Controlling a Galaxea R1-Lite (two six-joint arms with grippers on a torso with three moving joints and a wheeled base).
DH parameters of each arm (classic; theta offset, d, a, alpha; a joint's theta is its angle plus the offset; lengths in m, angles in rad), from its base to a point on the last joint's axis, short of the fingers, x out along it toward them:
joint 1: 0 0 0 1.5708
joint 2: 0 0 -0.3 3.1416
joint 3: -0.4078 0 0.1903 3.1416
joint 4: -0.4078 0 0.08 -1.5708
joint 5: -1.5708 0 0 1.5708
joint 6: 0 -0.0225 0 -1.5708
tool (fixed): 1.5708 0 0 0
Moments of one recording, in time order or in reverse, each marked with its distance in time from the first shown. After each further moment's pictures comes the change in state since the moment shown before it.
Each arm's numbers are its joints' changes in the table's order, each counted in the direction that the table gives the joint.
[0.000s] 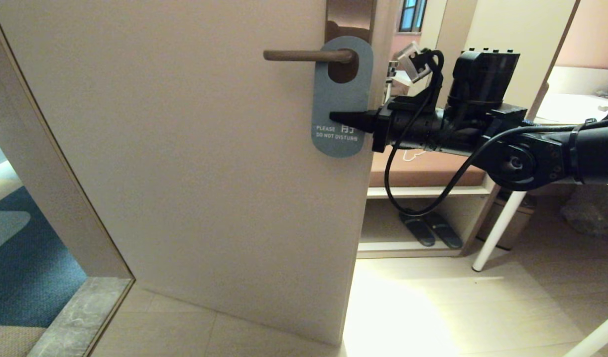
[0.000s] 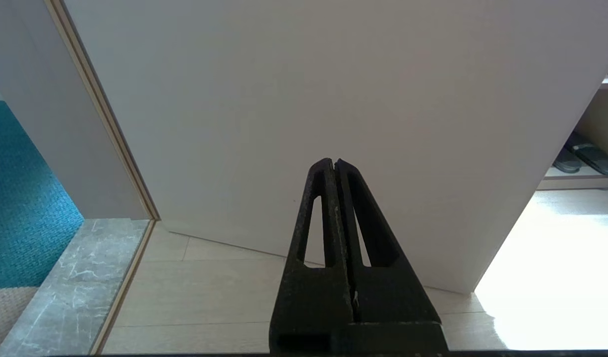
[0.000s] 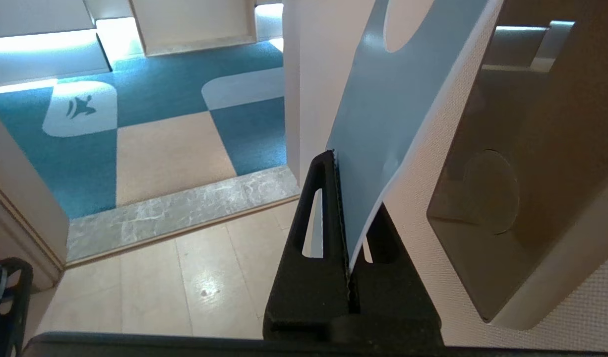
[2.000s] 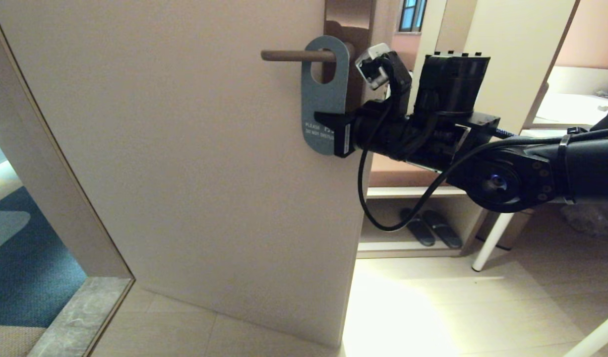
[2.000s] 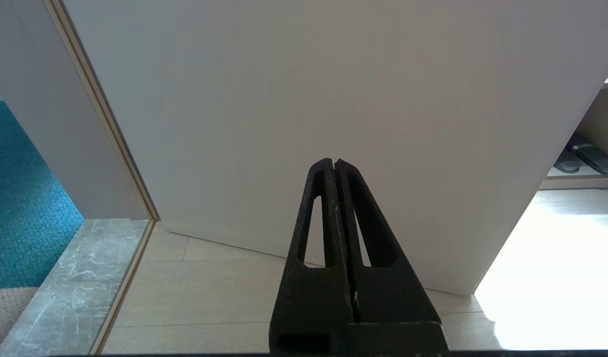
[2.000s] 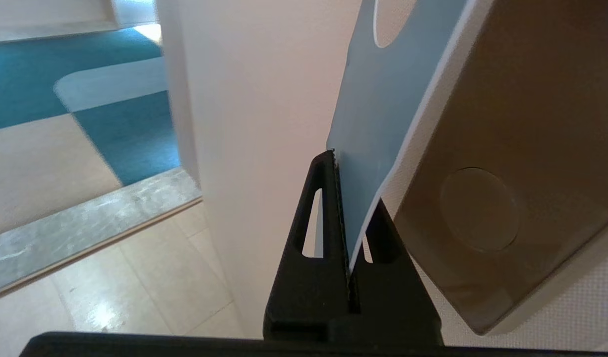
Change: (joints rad) left arm 0.000 0.000 0.000 0.000 0.000 0.000; right arm 0.176 0.009 0.016 0.002 -0.506 0.111
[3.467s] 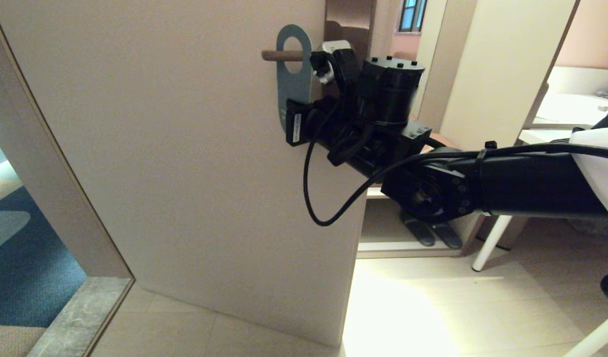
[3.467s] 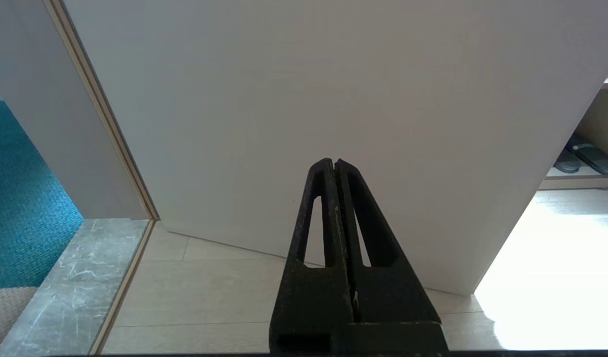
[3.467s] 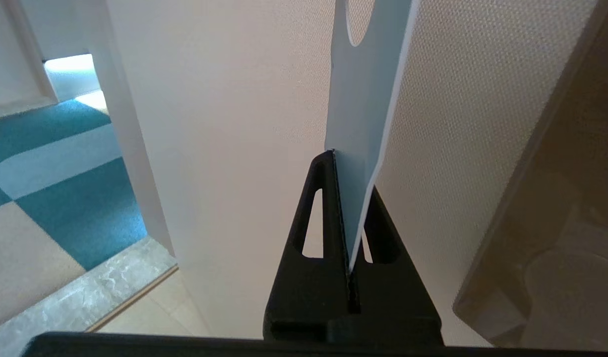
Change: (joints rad) left arm 0.000 0.000 0.000 0.000 0.000 0.000; right arm 0.141 -0.162 -0.203 0.082 -0.336 -0.079
